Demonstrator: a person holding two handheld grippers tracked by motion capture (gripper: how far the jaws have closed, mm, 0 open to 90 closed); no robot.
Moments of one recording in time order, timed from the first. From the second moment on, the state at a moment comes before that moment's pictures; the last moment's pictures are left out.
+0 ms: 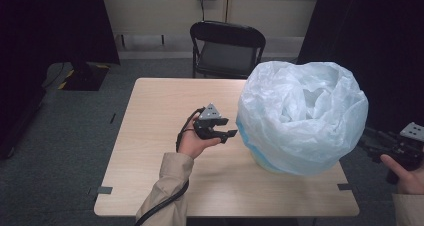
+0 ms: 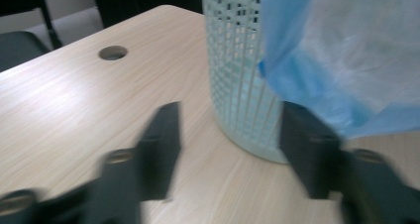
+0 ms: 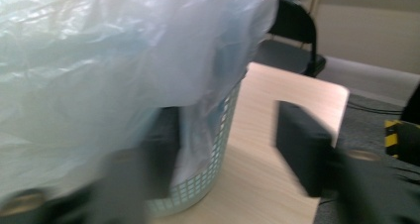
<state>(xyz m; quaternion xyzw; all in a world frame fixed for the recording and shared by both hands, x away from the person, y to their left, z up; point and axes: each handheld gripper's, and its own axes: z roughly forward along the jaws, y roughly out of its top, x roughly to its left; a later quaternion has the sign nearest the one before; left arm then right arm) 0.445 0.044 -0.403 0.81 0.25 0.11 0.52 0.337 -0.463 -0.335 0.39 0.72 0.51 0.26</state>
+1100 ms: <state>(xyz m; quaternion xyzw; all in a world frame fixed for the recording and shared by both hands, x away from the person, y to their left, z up) 0.386 0.093 -0.462 0.83 0.26 0.08 0.49 0.369 -0.380 -0.244 0.33 0.77 0.48 0.28</state>
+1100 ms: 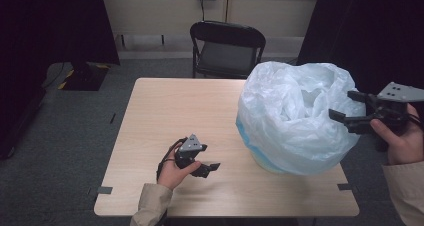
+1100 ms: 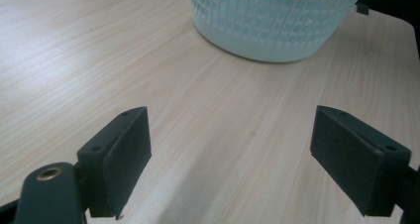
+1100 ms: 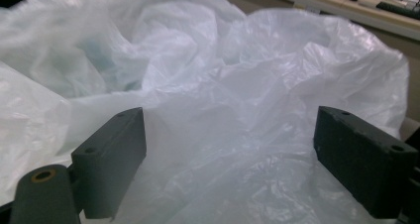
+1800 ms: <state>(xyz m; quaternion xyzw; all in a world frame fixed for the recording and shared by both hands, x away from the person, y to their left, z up) 0.380 0.094 -0.484 0.85 0.25 0.08 0.45 0.397 -0.375 -0.268 0.36 0.82 0.38 0.25</state>
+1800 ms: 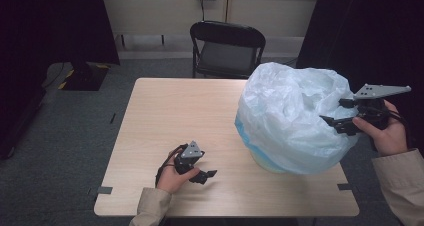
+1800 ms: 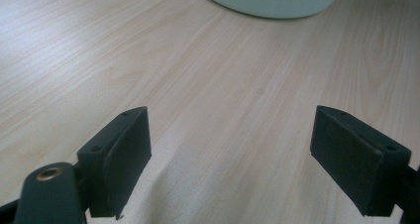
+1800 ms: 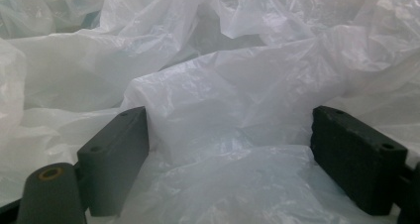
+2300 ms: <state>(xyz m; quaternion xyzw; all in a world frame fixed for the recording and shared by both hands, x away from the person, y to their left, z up) 0.380 0.094 -0.495 0.87 0.25 0.08 0.42 0.389 -0.372 -0.252 0.34 0.82 0.38 0.27</state>
